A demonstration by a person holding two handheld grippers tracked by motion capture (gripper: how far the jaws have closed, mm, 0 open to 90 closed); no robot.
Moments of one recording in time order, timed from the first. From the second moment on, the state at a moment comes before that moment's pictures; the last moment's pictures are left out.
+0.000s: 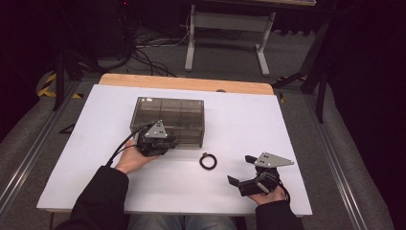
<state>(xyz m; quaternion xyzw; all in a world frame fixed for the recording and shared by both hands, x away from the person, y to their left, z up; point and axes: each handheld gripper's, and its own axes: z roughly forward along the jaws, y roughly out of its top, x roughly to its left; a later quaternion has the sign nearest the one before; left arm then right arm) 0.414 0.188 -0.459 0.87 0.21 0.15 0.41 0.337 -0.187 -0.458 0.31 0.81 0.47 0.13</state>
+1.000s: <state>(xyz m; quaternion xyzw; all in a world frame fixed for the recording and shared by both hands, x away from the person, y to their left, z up) 0.400 0.186 -0.457 0.88 0.20 0.13 0.41 0.338 -0.187 -0.458 0.31 0.82 0.47 0.14</state>
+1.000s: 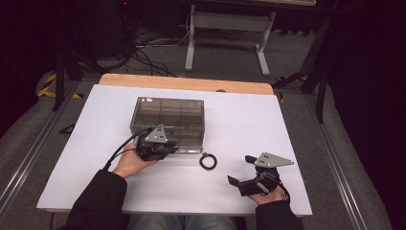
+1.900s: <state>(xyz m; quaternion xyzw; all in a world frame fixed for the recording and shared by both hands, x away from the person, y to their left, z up) 0.384 0.188 -0.461 0.88 0.20 0.12 0.41 0.338 -0.187 -0.458 0.31 0.82 0.47 0.13</state>
